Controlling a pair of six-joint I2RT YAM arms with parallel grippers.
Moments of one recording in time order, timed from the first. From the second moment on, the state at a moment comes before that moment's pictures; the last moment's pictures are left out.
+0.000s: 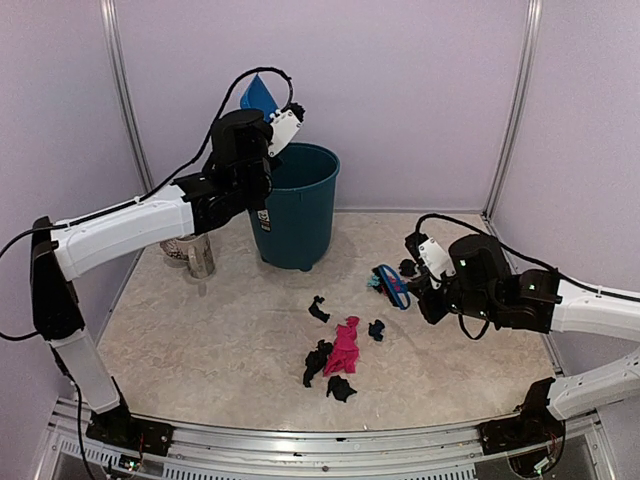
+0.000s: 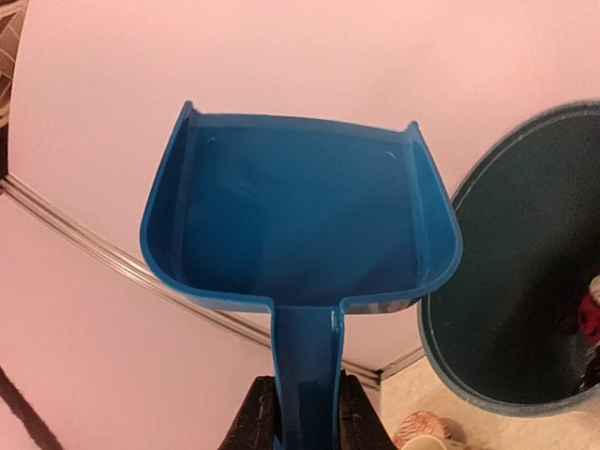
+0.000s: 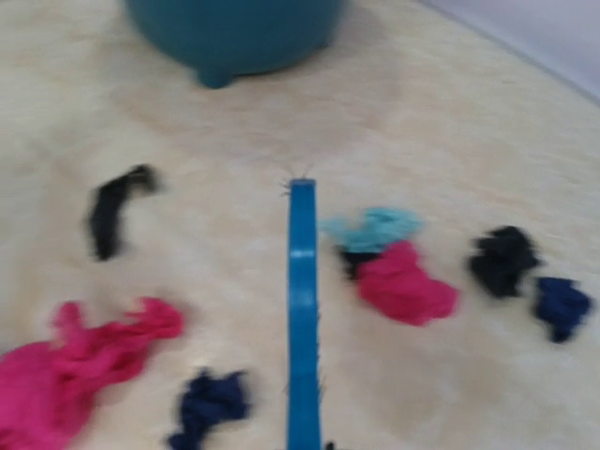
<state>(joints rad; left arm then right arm) -0.85 1.76 1.63 0.22 -1.08 1.09 0.90 1.08 0.76 -0.26 0.33 0.05</state>
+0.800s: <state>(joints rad) -0.91 1.18 1.24 -0.47 -0.42 -0.06 0.99 1.30 0.82 -0.12 -0.44 0.19</state>
